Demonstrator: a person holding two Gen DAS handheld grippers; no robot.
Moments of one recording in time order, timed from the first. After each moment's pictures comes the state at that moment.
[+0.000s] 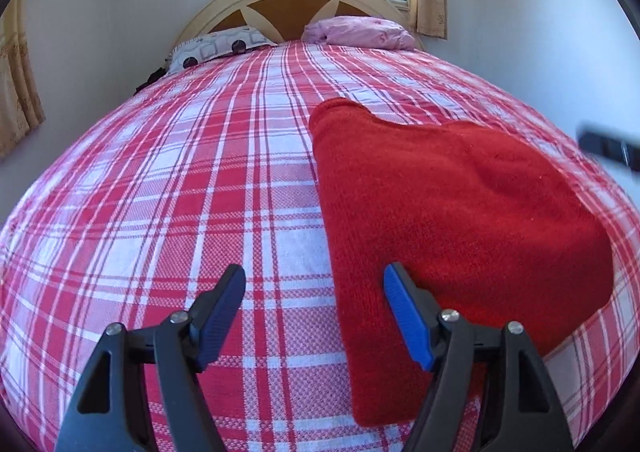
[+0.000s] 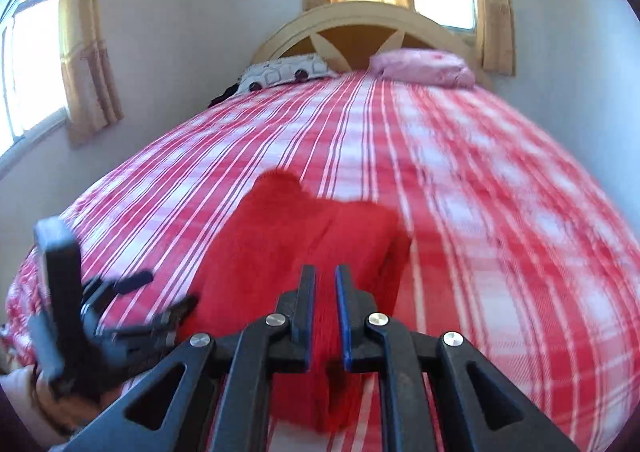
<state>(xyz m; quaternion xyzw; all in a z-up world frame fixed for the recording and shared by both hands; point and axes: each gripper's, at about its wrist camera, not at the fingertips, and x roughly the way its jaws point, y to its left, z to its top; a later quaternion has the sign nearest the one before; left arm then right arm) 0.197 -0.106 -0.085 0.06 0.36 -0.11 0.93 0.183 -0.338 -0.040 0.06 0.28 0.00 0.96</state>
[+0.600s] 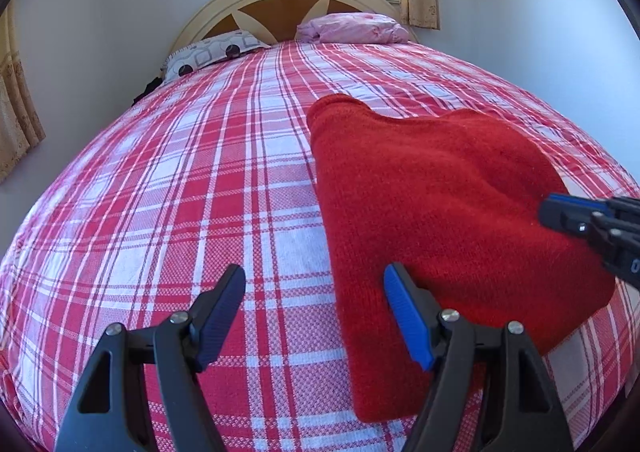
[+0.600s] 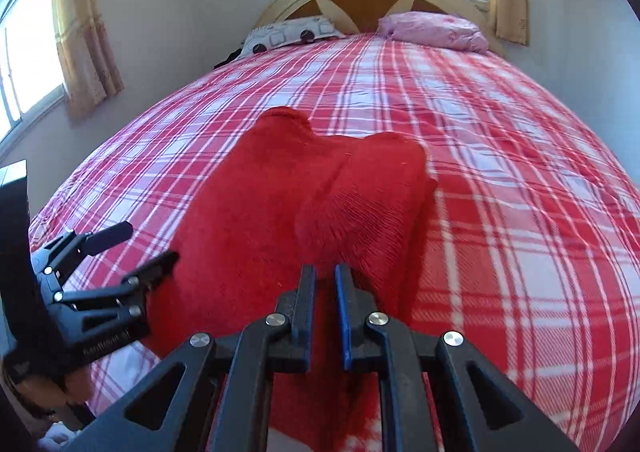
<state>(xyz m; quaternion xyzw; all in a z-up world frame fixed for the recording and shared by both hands) 0.193 -0.113 -0.084 0.09 0.35 -0.11 0.92 0.177 -0.335 -0.097 0.06 0.35 0.00 0.93</state>
